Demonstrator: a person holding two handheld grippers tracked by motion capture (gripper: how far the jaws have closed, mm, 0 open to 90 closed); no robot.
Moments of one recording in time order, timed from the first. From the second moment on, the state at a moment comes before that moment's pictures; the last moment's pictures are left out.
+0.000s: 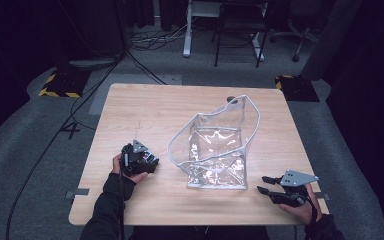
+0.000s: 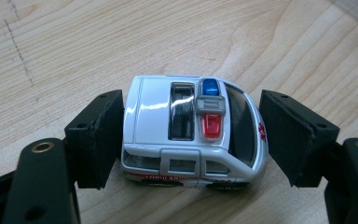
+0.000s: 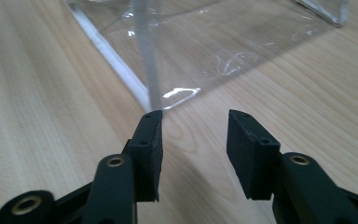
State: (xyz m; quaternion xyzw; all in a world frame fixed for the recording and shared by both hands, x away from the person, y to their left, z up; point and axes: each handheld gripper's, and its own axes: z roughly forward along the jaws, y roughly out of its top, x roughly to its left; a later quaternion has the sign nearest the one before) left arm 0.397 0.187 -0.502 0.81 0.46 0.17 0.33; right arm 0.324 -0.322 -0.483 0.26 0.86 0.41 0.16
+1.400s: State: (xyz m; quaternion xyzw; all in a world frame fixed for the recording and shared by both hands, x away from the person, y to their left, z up) left arm 0.397 0.189 -0.500 0.81 0.45 0.17 0.33; right arm 0.364 -0.367 -0.503 0.41 0.81 0.37 0.19
